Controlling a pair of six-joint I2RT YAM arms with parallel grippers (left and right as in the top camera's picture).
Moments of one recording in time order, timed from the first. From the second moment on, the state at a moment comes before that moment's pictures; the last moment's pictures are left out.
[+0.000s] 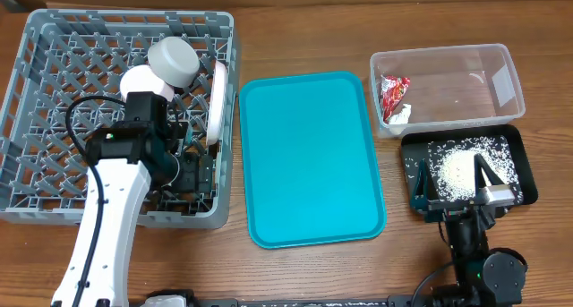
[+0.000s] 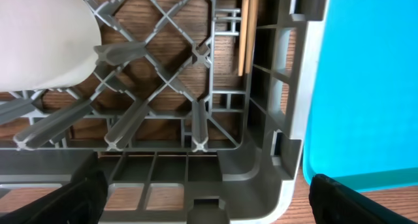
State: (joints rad) left arm 0.02 1.38 1.14 -1.20 0.06 0.00; right arm 0.10 0.02 0.13 0.02 -0.01 0.11
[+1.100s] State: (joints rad) left arm 0.02 1.40 1.14 -1.20 0.06 0.00; right arm 0.05 0.01 0.02 -0.03 -0.06 0.07
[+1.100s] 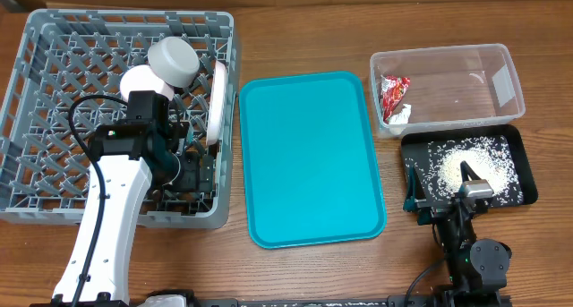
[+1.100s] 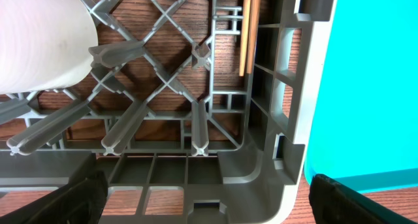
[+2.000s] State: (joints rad) left arm 0.02 1.40 1.14 -1.20 0.06 0.00; right arm 0.05 0.01 0.02 -0.03 -0.06 0.07
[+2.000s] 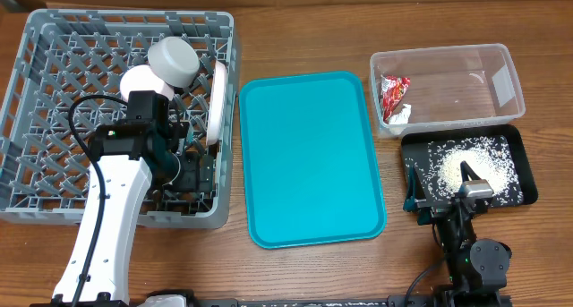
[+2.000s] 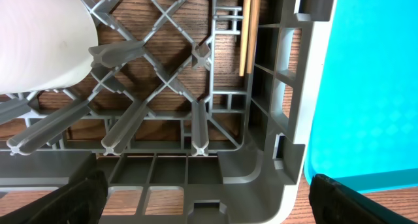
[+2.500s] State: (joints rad) left arm 0.02 1.28 1.11 -0.84 -0.03 0.06; right arm 0.05 0.01 0.02 -0.03 -0.06 0.07
